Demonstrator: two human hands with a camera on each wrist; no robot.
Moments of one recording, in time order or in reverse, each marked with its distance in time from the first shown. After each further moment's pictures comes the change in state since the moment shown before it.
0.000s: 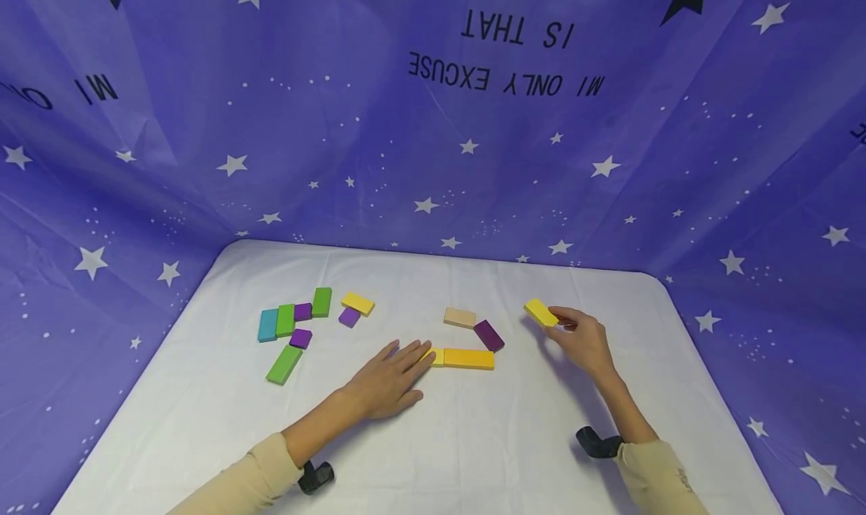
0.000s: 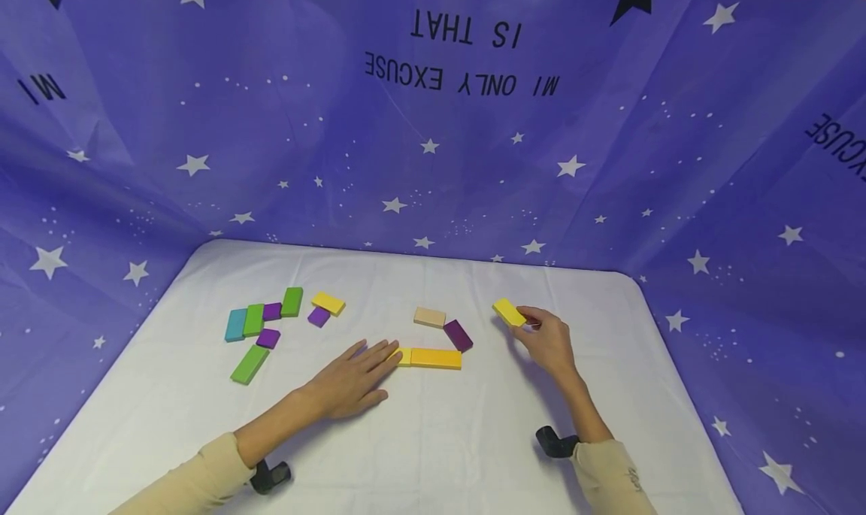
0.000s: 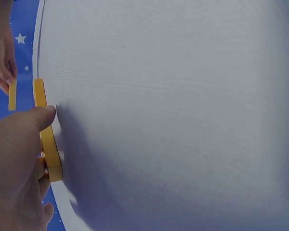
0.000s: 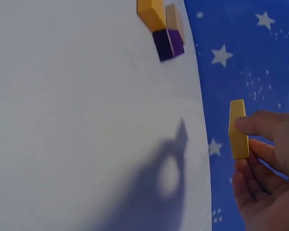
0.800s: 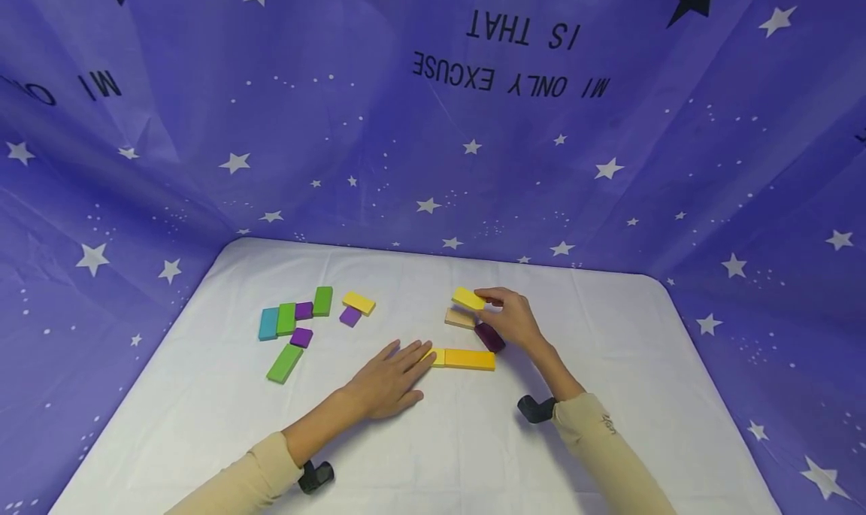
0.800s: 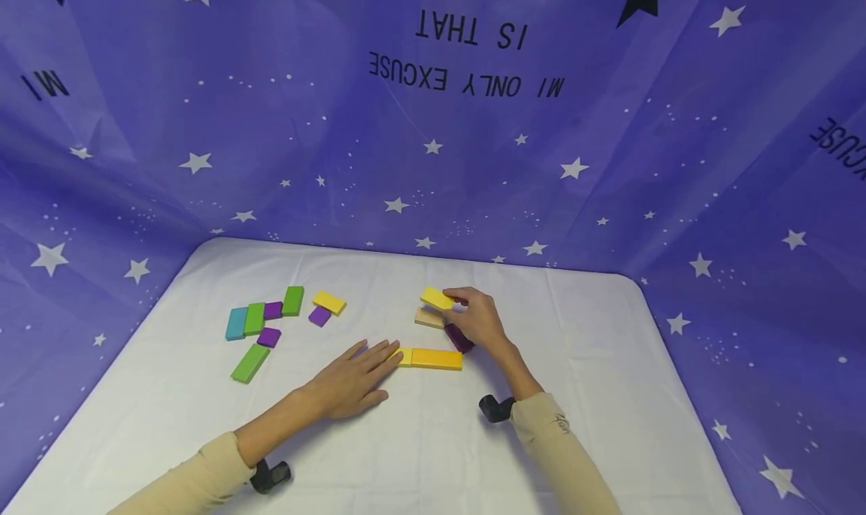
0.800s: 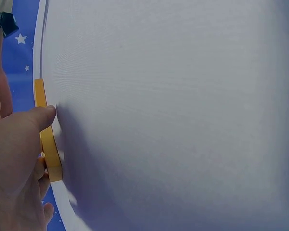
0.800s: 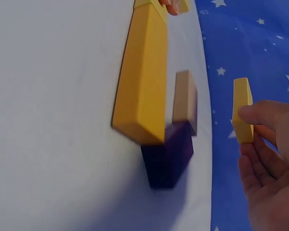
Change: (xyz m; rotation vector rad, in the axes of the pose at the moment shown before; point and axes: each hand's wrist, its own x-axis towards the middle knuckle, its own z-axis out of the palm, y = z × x) left_hand 0.000 -0.001 0.000 -0.009 -0.029 -0.014; right_hand 0.044 -0.074 0.079 0.099 -0.207 -0.156
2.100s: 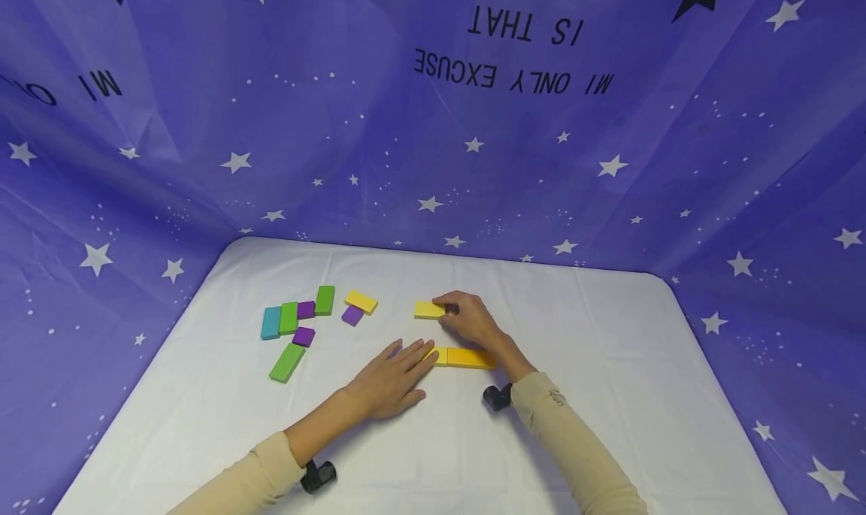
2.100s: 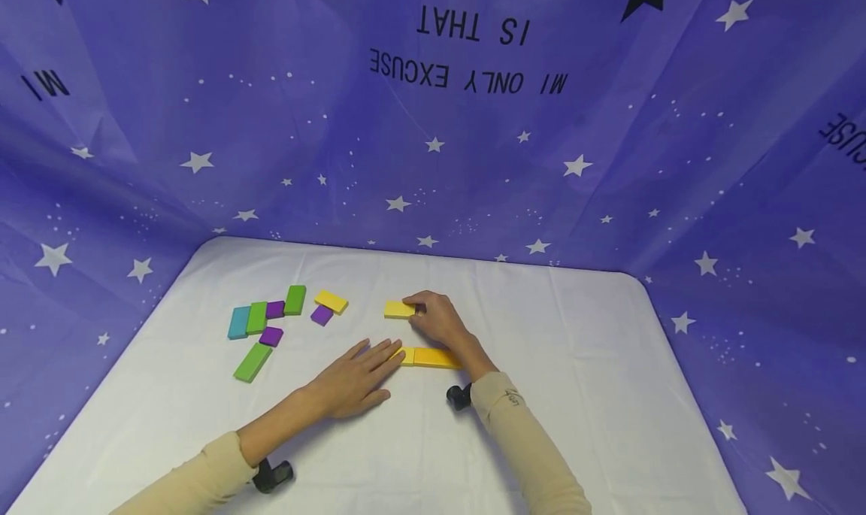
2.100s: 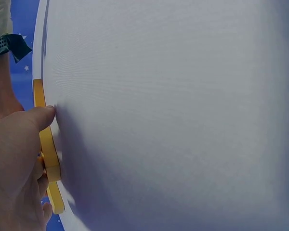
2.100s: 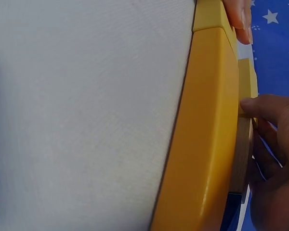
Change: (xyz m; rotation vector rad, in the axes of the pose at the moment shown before) left_hand 0.001 0.001 0.001 0.040 0.010 0.006; right_hand 0.031 -0.012 0.067 -0.104 -0.202 -0.021
